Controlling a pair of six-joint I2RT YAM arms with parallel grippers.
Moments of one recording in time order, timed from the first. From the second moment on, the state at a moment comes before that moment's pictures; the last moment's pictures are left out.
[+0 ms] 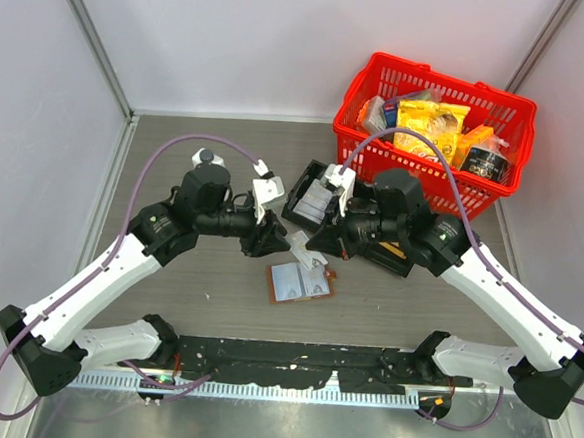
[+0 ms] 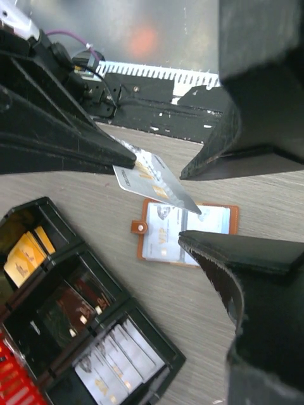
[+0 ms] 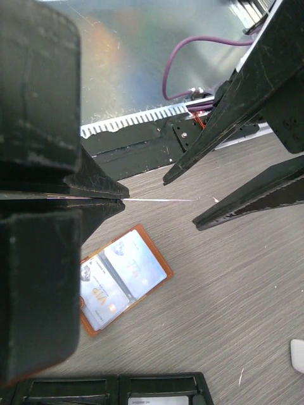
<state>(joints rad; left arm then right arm) -0.71 1.07 1.14 -0.55 0.56 0.14 0.76 1.12 1.22 -0.60 -0.54 0.06</state>
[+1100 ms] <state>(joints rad) -0.52 0.99 0.68 0.19 0.71 -0.45 0.46 1.03 0.78 0.09 -0.66 0.46</state>
